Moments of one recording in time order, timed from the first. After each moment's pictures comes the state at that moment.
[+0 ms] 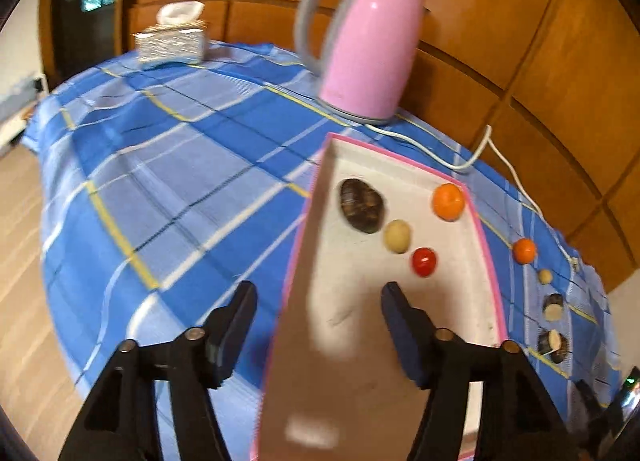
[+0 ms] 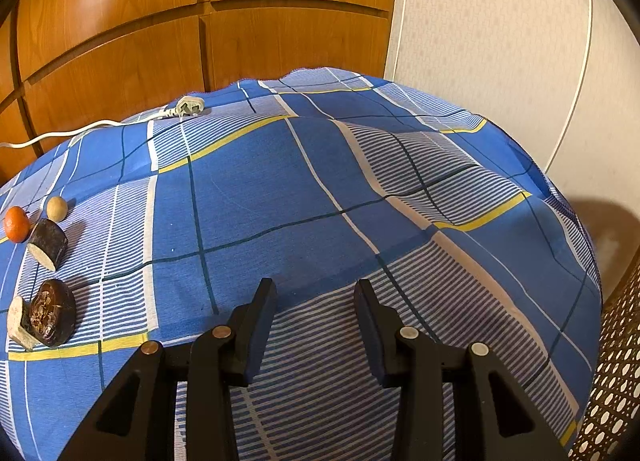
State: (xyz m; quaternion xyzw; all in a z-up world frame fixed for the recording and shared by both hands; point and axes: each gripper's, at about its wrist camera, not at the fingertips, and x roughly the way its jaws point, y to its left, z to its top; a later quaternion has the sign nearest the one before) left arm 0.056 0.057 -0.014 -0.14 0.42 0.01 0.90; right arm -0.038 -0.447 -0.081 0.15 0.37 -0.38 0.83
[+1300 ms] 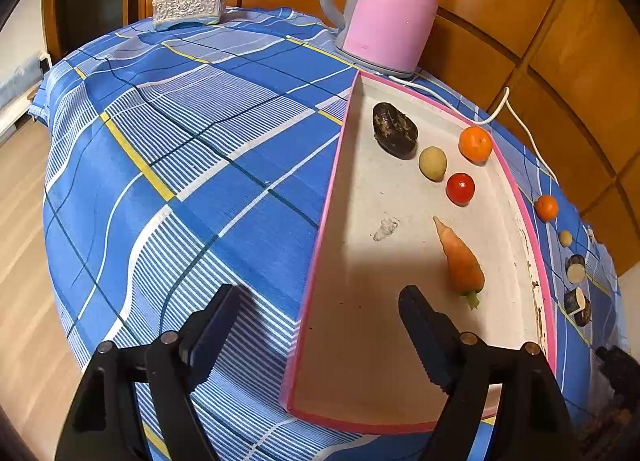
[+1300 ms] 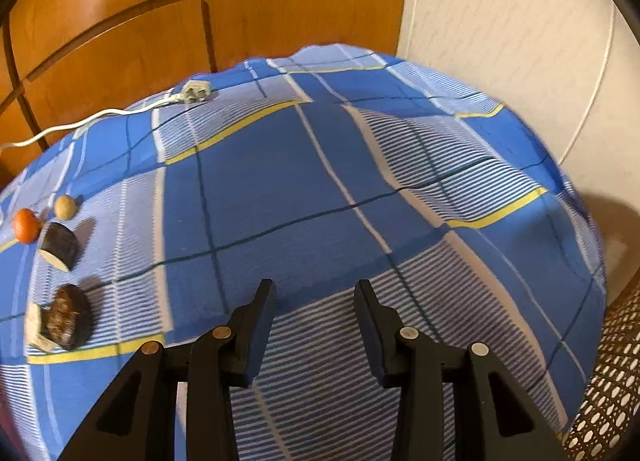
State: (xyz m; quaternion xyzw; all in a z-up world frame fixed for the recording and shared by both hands) left arm 0.032 0.058 -0.058 -0.14 0.46 0.01 0.88; right arm -0.027 -0.459 -0.071 0.19 0.42 -0.34 0.82
